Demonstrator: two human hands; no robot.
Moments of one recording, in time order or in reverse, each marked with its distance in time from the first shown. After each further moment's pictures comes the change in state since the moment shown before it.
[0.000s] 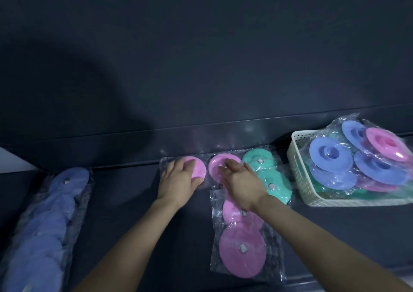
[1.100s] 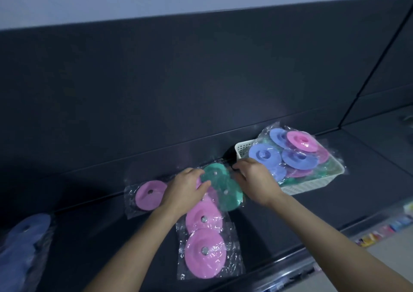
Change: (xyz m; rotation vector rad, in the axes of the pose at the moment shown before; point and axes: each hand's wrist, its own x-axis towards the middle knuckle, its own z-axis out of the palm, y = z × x) left_hand -0.028 0.118 -0.062 -0.360 0.081 0.325; right_hand -0.105 0.059 -0.093 0.192 0.376 0.223
